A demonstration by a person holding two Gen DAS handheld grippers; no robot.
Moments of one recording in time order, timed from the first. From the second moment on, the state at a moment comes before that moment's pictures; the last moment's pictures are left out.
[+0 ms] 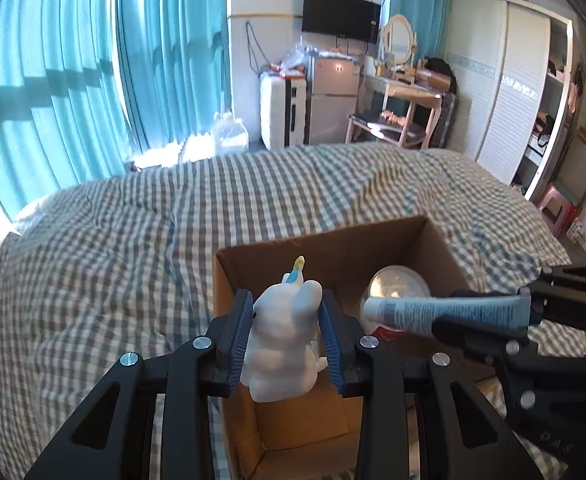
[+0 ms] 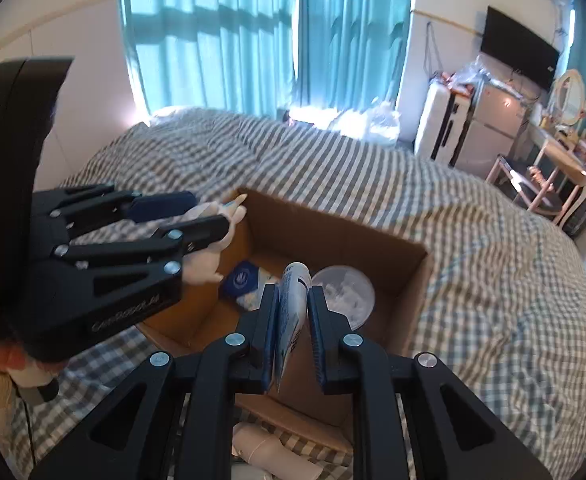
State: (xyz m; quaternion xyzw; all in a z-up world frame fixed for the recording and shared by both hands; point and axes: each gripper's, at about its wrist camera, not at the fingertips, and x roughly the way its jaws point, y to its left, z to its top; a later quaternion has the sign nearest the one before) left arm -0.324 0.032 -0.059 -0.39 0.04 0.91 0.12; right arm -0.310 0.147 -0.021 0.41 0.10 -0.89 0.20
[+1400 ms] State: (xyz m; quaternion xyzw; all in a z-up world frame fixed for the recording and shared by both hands) left arm -0.316 0.041 -0.056 -0.38 0.05 0.91 0.13; right arm -0.297 0.208 -0.010 0.40 0.02 -0.90 0.19
